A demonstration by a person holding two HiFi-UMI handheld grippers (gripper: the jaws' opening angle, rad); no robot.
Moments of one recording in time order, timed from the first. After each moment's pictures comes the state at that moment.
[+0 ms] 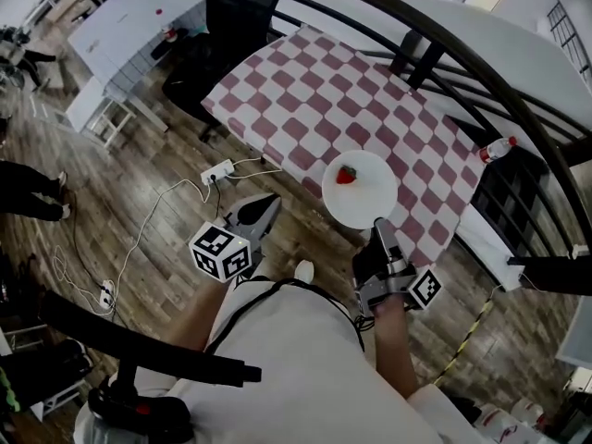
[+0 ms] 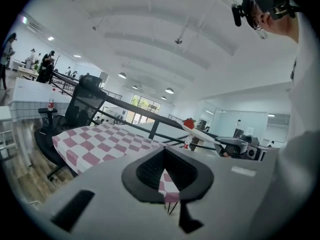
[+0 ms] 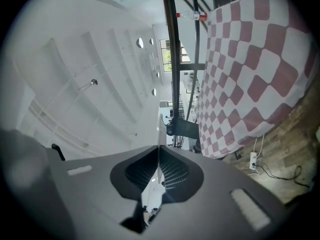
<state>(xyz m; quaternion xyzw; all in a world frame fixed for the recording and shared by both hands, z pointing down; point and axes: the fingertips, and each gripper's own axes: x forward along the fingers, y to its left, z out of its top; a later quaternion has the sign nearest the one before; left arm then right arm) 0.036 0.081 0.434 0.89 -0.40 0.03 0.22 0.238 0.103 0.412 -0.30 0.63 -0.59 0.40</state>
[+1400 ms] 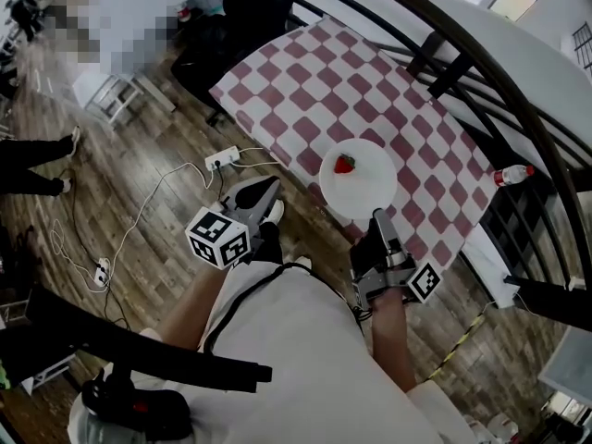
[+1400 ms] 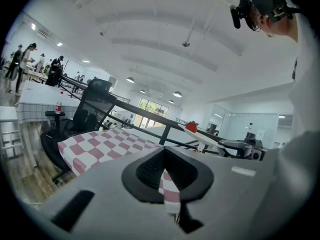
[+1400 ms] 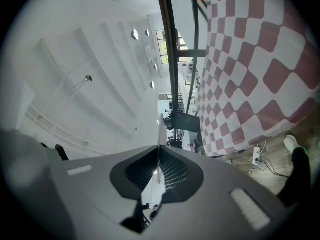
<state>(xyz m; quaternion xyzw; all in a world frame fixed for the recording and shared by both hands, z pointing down) 0.008 0.012 0.443 0.87 -0.45 0.01 0.22 0.208 0.027 0.426 -0.27 0.64 -0.62 0.38</state>
